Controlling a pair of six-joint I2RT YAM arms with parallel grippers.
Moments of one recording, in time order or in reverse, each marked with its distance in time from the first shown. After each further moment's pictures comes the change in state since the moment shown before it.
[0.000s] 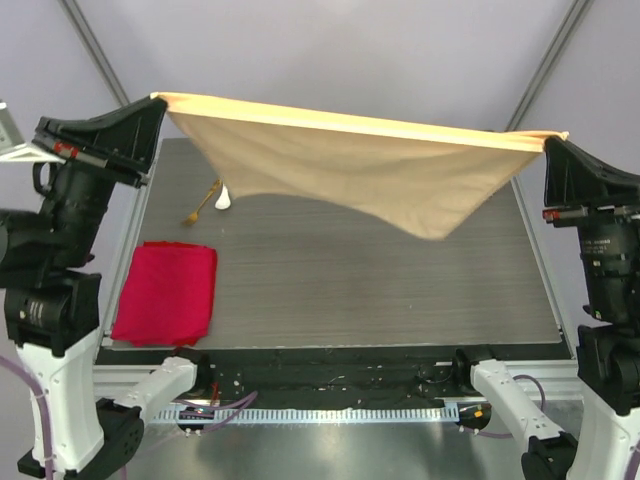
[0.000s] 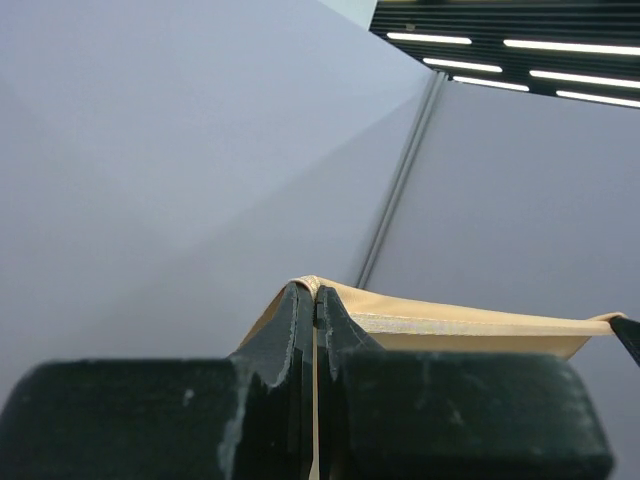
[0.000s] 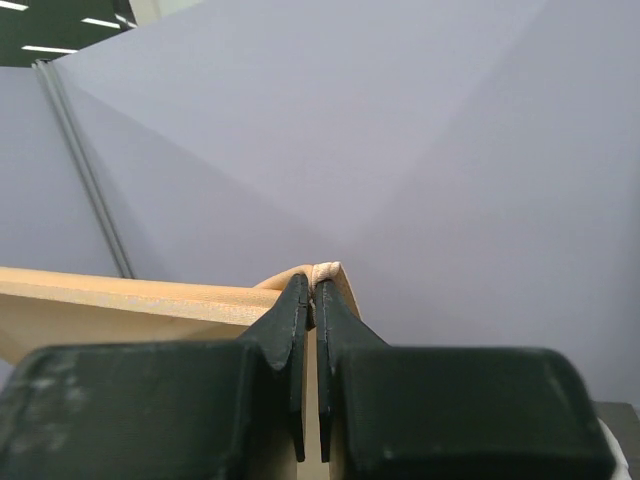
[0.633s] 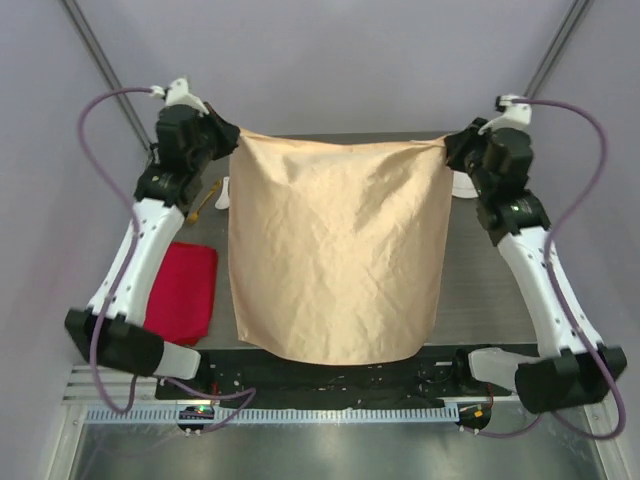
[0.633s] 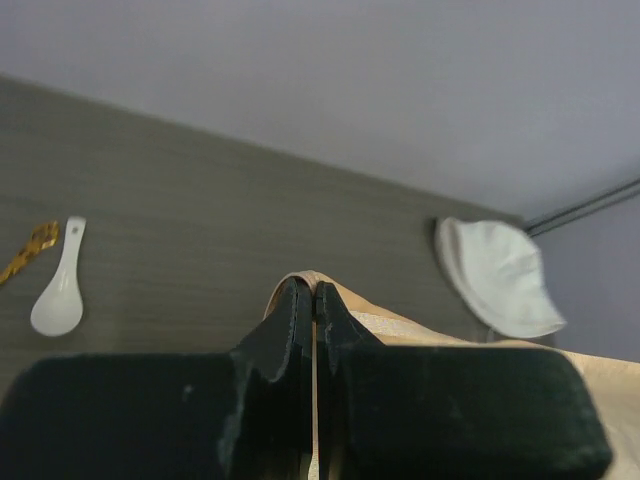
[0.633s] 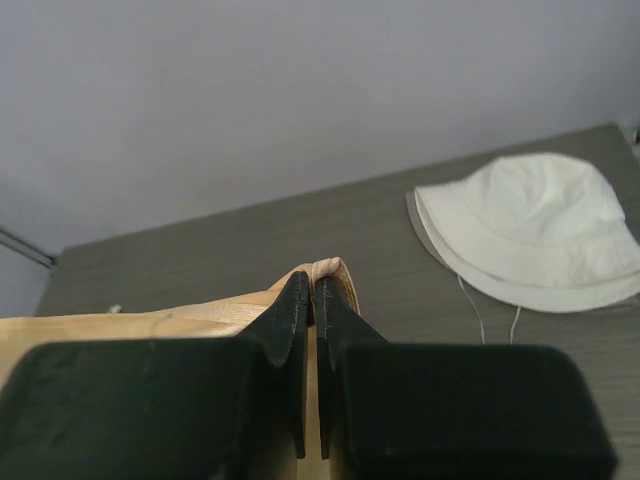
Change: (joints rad) left arm 0.010 0.328 -0.259 -0.043 -0.240 -0.015; right arm -0.001 0.364 -0.282 0.097 0.105 0.071
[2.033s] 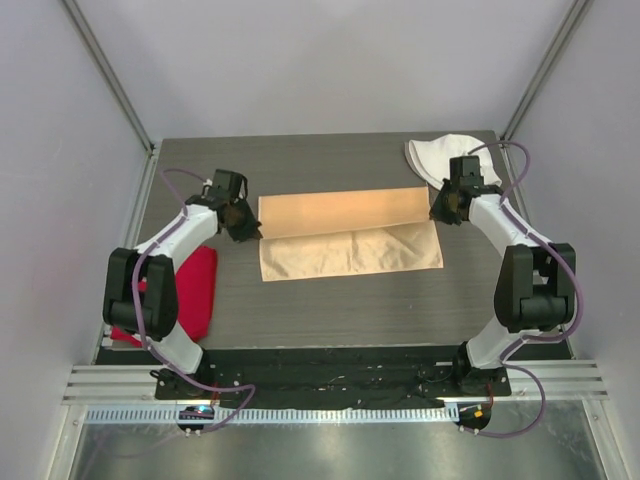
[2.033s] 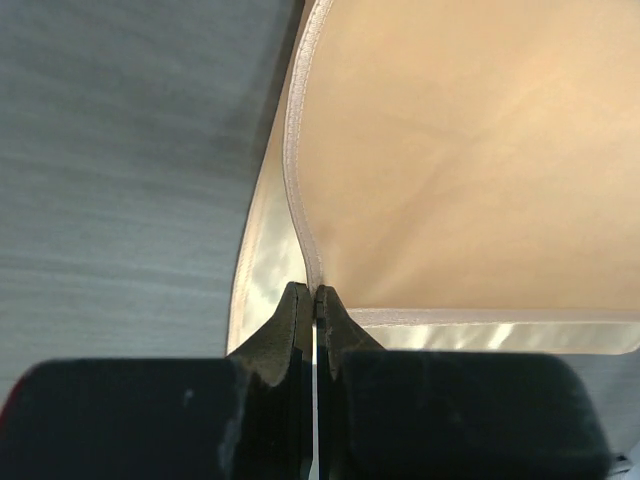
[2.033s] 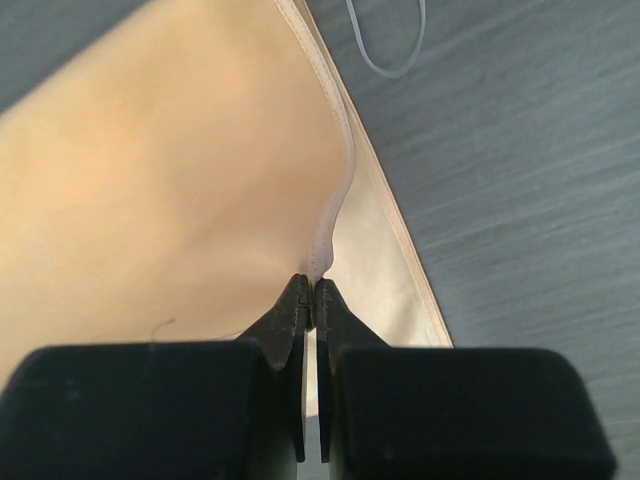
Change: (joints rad) left arm 0.005 0.337 -0.386 -0.206 0.100 -0.186; right arm -0.105 0.540 -0.147 -0.209 -0.032 0.137
